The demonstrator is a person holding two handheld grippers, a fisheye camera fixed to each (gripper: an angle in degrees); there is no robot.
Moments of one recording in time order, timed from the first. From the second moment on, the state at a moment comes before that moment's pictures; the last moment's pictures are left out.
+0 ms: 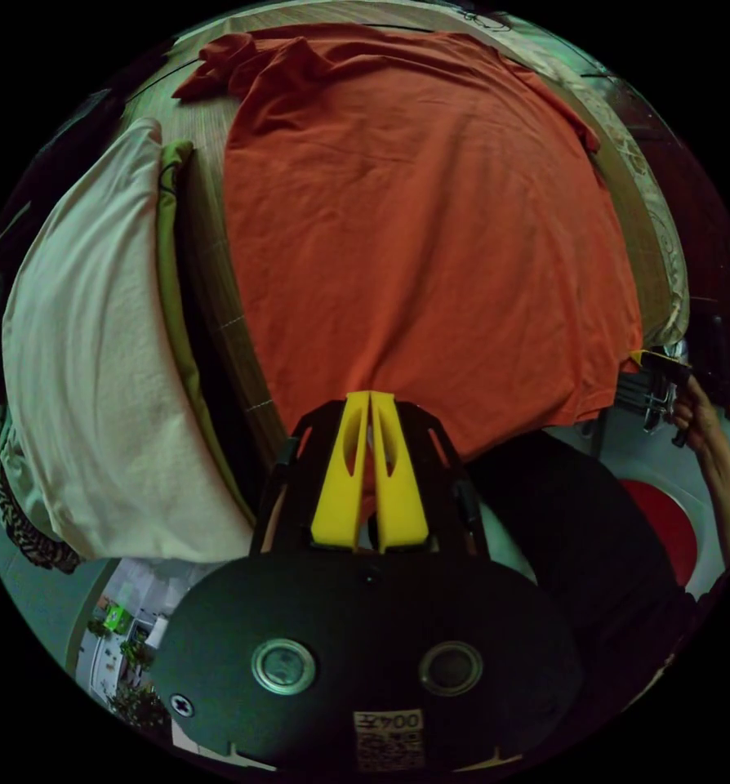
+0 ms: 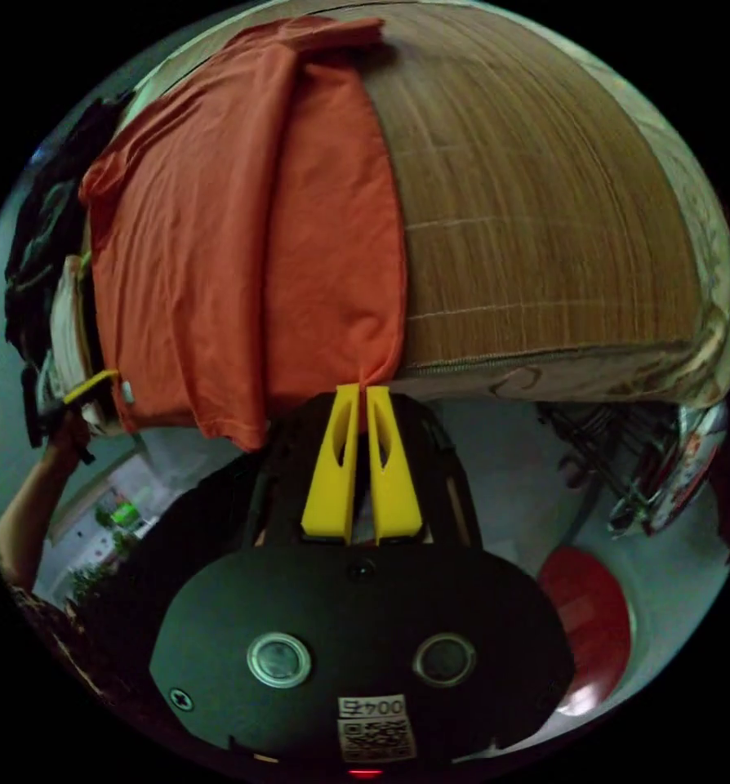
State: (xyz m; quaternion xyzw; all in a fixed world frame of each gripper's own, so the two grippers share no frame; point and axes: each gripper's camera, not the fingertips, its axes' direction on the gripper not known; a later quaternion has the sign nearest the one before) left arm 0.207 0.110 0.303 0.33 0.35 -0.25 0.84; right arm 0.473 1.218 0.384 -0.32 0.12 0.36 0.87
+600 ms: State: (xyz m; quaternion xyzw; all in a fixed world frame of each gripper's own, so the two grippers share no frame) left arm 0.223 0.112 0.323 0.33 0.32 -0.24 0.85; right arm 0.591 1.161 0.297 -0.11 0.06 0.44 0.89
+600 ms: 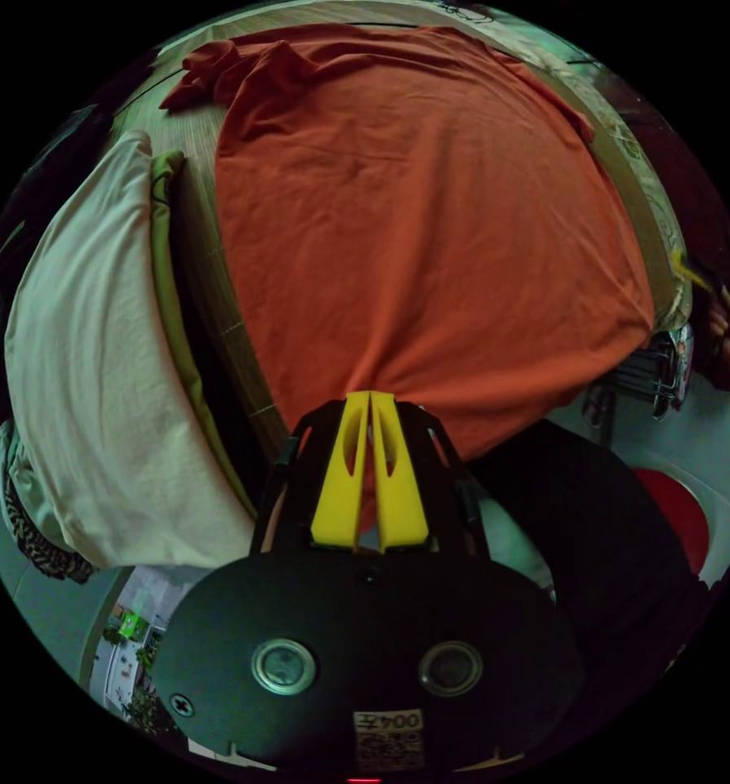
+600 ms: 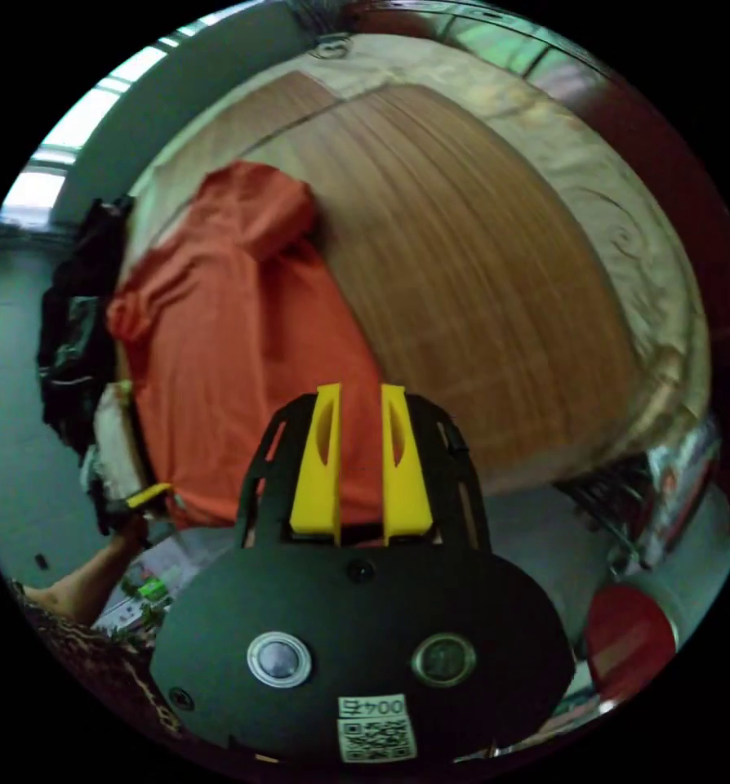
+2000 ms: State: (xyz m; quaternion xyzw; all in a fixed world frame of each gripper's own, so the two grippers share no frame) left arm 0.039 0.152 0.236 0.45 0.30 -0.38 0.75; right arm 0.625 0.944 0.396 -0.16 0.15 0.26 0.94
